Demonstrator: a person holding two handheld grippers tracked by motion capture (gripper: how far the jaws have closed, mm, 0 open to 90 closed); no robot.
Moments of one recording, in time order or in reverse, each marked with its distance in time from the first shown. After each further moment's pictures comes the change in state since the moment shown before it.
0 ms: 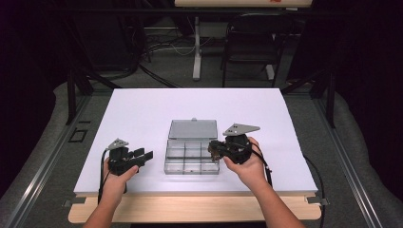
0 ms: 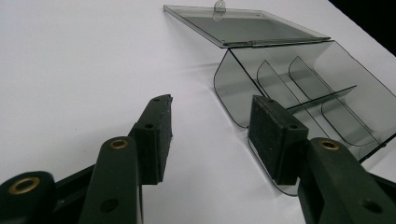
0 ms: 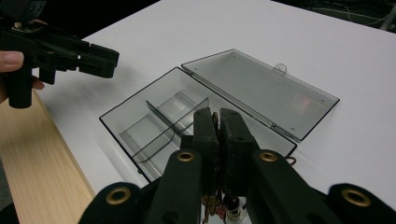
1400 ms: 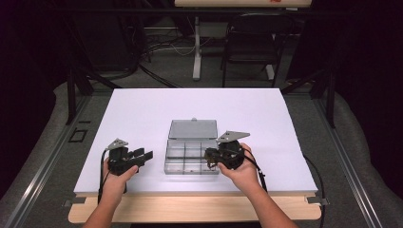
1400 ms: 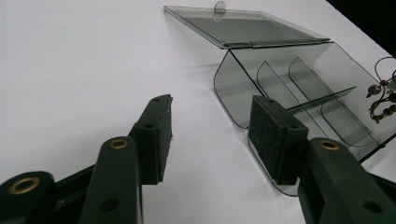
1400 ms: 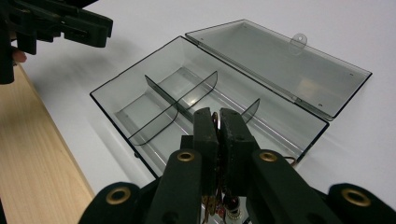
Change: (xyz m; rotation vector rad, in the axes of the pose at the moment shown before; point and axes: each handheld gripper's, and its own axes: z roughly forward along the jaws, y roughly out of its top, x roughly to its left) left arm 0.001 0.000 -0.001 0.001 -0.002 -0.004; right arm 0.005 -0.021 0.027 0.067 0.009 -0.002
